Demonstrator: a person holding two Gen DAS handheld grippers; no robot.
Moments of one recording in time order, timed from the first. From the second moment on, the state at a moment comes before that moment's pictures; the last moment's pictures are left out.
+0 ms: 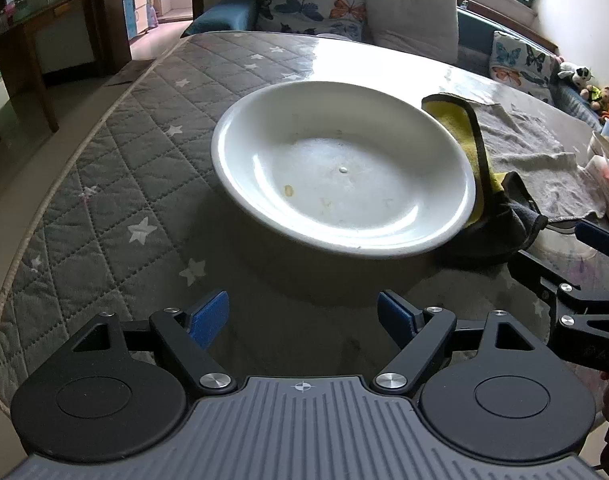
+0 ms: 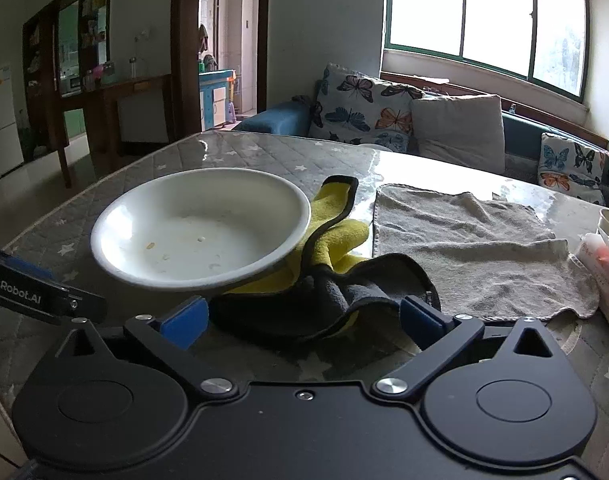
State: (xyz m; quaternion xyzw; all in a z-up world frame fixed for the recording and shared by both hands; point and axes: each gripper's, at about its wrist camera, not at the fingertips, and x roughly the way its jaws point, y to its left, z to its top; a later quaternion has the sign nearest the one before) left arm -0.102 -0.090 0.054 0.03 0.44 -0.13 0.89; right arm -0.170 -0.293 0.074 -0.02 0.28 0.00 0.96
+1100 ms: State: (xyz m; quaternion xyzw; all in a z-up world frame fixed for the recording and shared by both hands) left arm -0.122 -0.100 0.044 0.03 0.44 -0.13 0.89; right arm -0.190 -0.300 0.056 0.01 0.30 -0.04 0.95
